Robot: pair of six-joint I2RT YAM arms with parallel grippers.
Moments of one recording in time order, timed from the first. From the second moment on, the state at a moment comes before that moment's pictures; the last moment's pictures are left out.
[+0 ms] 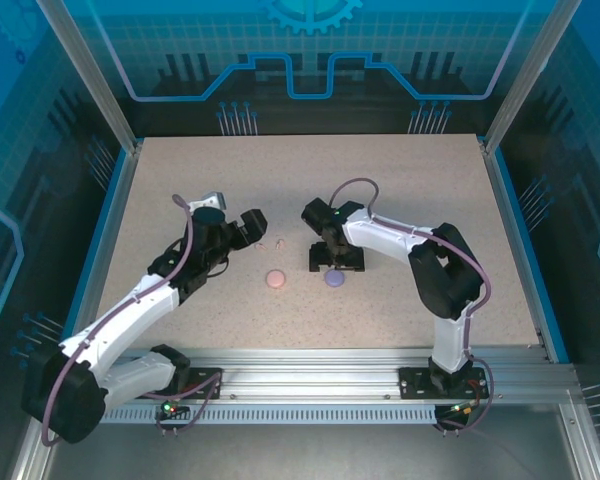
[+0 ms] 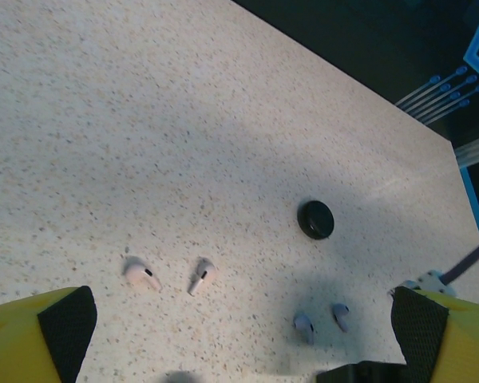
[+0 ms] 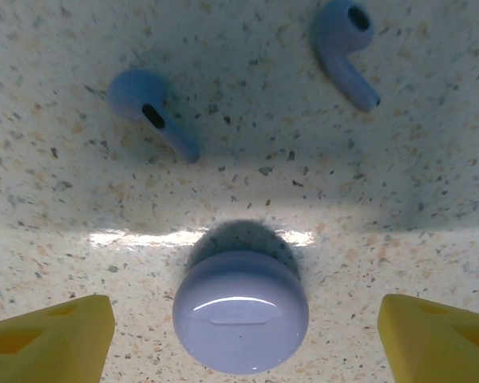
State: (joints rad) left arm -0.43 1.07 0.73 -0.19 -0.11 -0.77; right arm 0.70 1.93 1.38 -0.95 0.06 0.74
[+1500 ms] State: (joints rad) left arm -0.55 1.09 0.72 -0.14 -0.03 -0.83; right arm 0.72 1.94 1.29 -0.86 0.04 0.76
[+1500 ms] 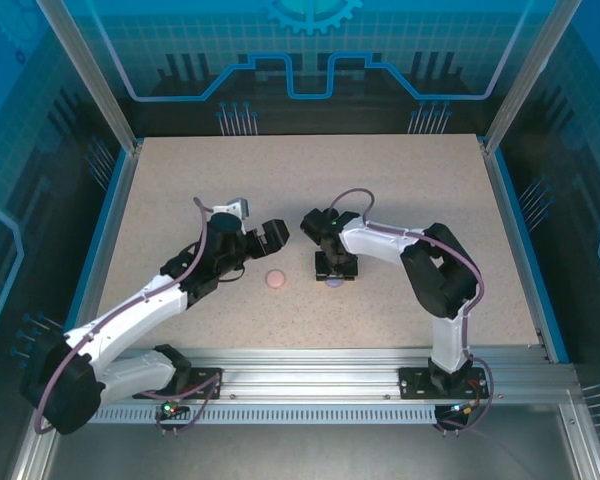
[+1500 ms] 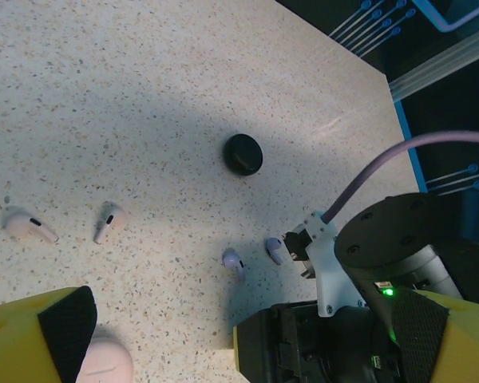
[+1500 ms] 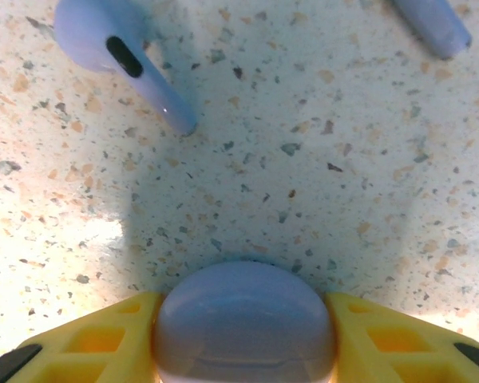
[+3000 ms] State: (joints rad) left arm -0.59 1.61 0.46 0.86 0.33 -0.88; right arm 0.58 1.76 1.33 -0.61 -0.11 1.43
